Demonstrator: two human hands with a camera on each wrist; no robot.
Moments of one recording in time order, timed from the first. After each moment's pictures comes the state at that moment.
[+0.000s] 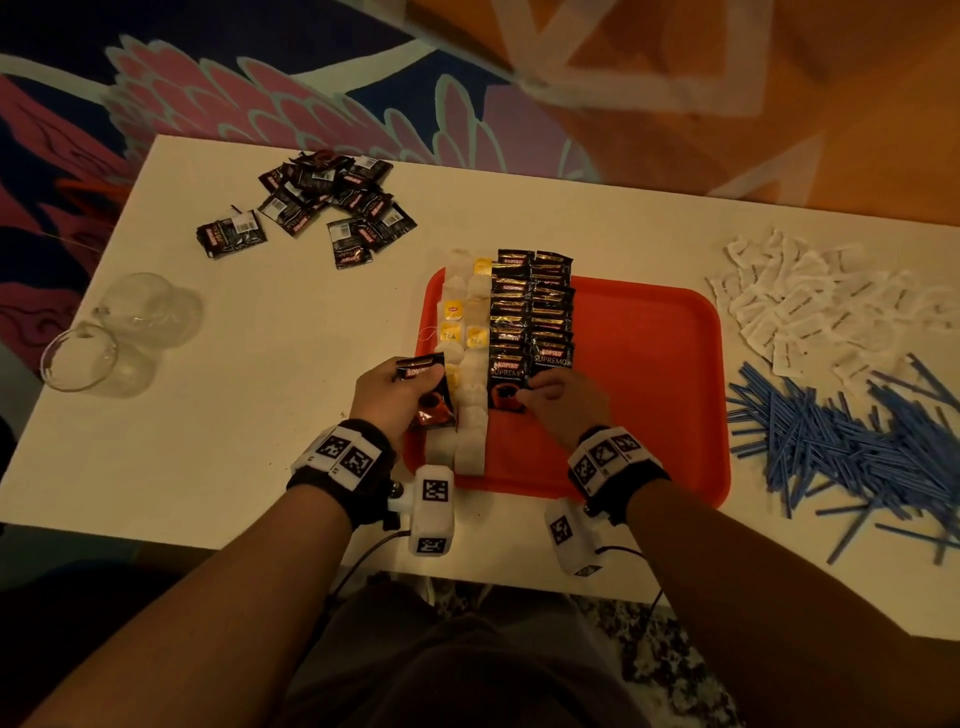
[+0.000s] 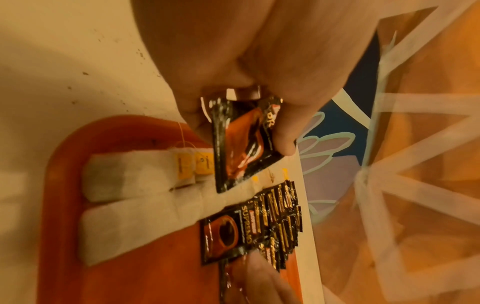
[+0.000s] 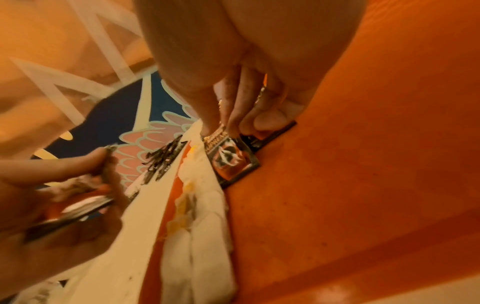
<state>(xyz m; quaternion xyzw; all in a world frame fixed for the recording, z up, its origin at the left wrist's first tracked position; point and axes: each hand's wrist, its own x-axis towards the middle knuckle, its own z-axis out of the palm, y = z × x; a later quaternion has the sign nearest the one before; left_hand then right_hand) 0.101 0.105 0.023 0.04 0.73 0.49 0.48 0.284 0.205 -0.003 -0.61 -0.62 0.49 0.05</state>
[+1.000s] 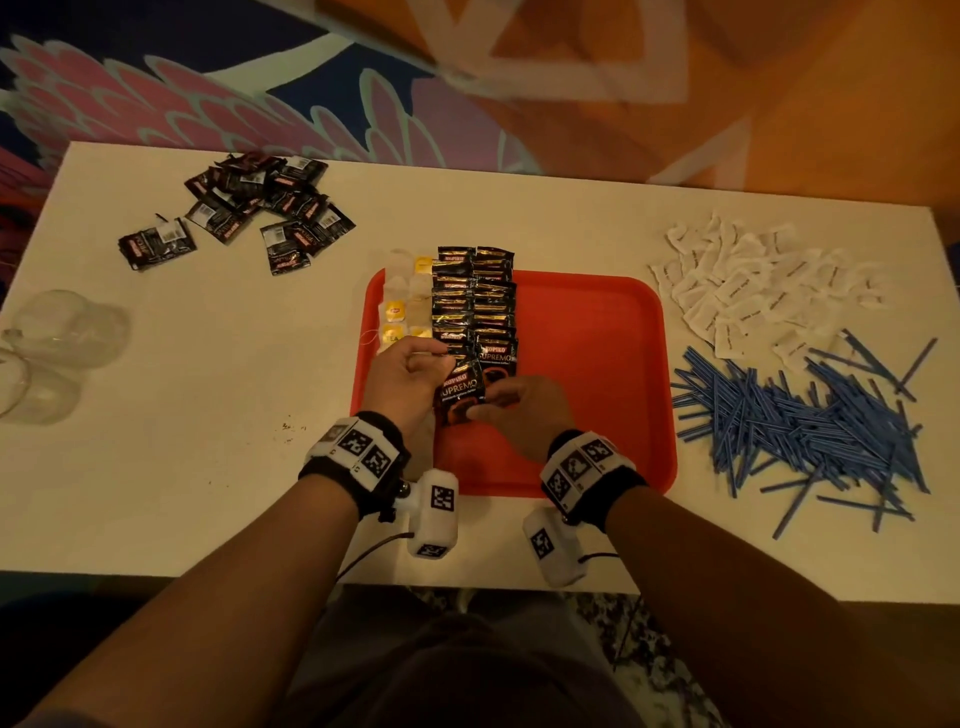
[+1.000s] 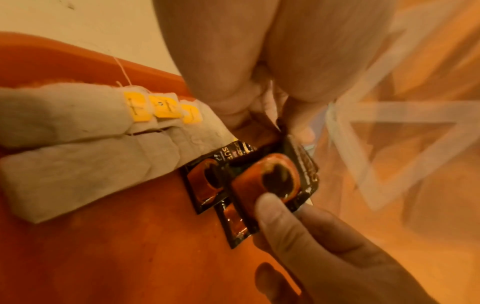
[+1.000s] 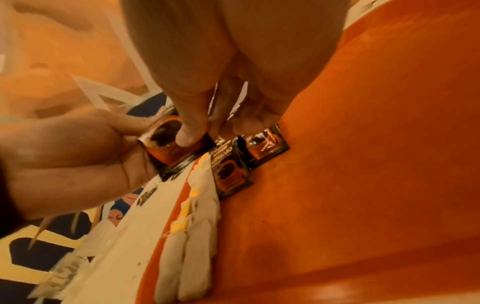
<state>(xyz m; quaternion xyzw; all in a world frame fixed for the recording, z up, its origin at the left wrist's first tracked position) 0.156 0.149 0.018 0.23 0.73 0.47 0.44 0.311 0.203 0.011 -0.55 -0.65 0.53 0.07</state>
